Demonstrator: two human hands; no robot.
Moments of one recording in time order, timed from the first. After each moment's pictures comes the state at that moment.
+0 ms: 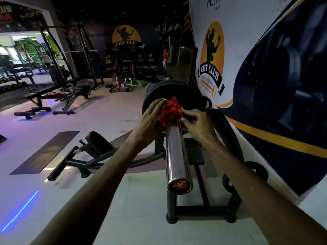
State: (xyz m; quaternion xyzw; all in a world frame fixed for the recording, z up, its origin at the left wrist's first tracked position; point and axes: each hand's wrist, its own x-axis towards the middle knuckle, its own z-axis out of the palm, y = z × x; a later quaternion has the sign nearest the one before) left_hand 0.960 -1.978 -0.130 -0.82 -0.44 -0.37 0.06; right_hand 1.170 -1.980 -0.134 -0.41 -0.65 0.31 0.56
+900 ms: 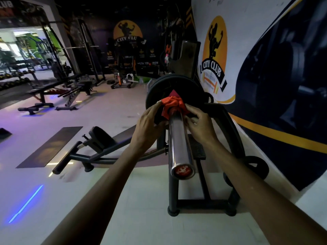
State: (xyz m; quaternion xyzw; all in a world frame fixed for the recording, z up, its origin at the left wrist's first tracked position) left_hand 0.963 -2.019 -0.144 -0.76 -0.49 -0.43 0.03; right_hand 1.167 -2.000 -0.147 -0.43 -0.68 0.28 0.53
